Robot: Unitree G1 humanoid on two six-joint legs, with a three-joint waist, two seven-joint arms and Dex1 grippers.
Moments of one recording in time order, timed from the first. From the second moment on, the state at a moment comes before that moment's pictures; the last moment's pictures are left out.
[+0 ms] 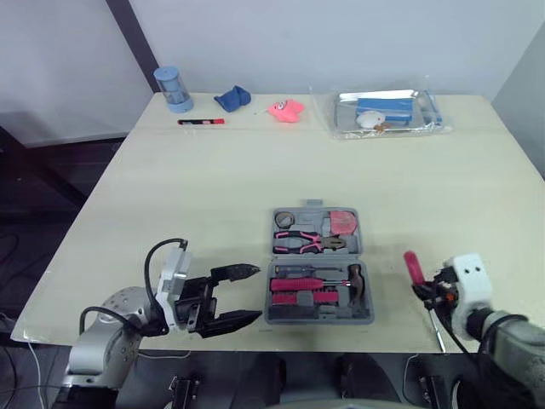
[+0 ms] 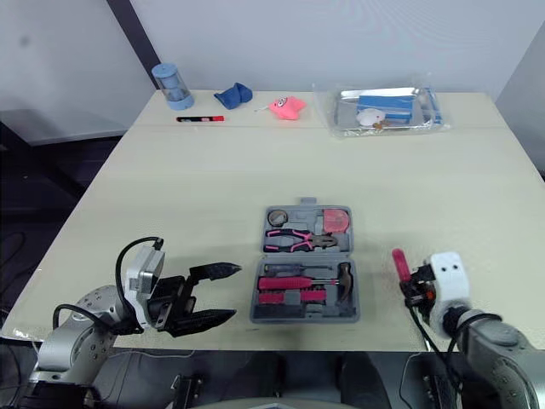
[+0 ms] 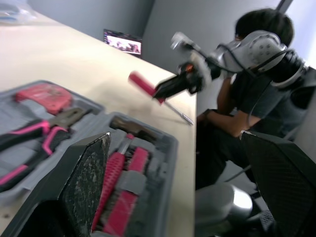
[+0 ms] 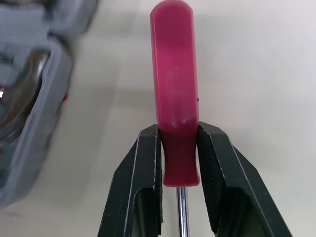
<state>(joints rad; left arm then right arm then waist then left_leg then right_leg) 0.11 0.67 0.12 -0.19 -0.73 0.27 -1.43 0.21 -0.46 -0.27 -0.74 0.62 1.20 0.11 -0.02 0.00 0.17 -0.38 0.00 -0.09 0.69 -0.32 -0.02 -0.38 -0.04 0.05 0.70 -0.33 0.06</state>
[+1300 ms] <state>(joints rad) -0.09 0.76 0.20 -0.20 -0.79 0.31 -1.51 0.27 -0.33 -0.09 -0.60 0.33 0.79 0.17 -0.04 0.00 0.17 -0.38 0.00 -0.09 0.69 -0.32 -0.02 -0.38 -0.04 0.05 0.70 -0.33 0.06</state>
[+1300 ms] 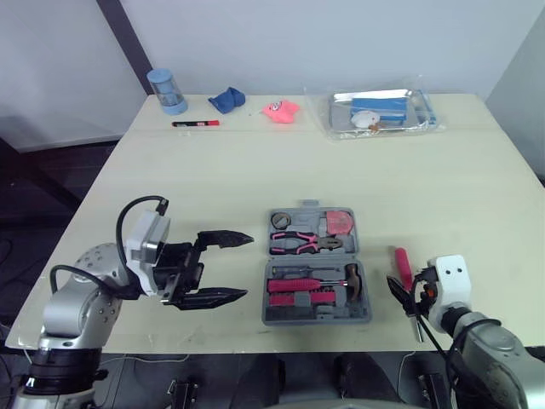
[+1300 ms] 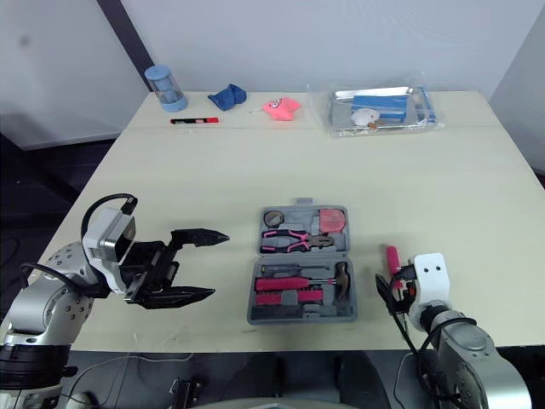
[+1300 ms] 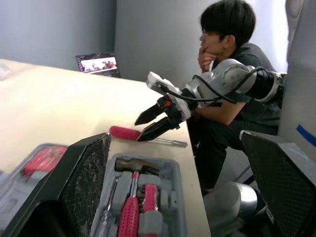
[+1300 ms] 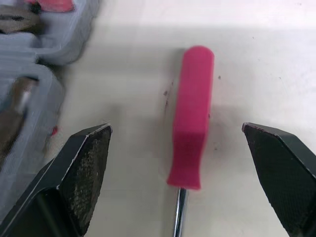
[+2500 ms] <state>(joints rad) -0.09 0.96 0.14 0.00 -0.83 0.27 -1.56 -0.49 -0.74 0.39 -0.83 0.58 1.19 0.66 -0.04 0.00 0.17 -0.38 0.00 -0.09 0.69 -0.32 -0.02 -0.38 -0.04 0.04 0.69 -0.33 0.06</state>
